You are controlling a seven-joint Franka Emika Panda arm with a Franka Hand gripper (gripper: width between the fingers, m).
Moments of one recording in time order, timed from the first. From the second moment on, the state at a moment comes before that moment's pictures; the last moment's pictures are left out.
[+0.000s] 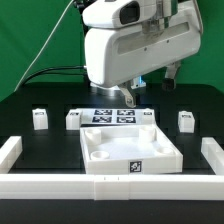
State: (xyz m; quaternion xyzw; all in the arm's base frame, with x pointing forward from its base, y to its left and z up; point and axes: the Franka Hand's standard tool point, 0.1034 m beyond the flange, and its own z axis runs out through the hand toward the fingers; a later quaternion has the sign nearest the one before) arm 0.592 0.033 0.131 -0.94 -0.34 0.02 0.08
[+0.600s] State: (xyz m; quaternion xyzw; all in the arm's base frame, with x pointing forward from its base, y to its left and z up) arm 0.591 0.032 0.130 -0.94 -0.33 0.03 0.08
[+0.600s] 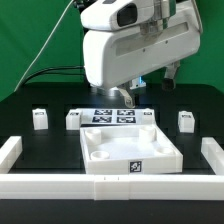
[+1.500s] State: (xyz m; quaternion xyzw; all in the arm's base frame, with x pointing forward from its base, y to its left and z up) arm 0.551 0.038 0.095 -0.86 -0.50 0.00 0.05
